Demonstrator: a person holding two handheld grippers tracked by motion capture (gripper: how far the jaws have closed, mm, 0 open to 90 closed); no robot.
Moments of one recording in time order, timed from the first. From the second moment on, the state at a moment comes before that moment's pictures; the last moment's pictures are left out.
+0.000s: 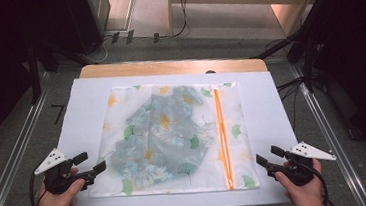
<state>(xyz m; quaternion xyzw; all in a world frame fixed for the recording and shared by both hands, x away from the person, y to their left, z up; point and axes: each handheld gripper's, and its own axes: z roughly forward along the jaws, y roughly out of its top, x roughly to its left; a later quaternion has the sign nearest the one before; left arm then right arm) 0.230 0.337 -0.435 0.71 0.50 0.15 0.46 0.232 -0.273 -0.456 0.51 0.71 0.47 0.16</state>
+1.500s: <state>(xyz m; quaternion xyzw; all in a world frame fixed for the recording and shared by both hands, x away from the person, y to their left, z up) 0.234 0.094 -0.459 0.84 0.32 0.01 0.43 0.224 -0.196 -0.469 0.43 0.80 0.42 0.01</state>
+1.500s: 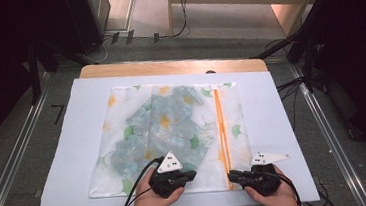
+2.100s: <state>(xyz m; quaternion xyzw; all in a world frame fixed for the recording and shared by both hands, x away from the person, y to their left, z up) 0.229 0.062 -0.479 0.87 0.29 -0.01 0.40 0.225 -0.191 -0.471 0.43 0.81 0.39 0.00</state>
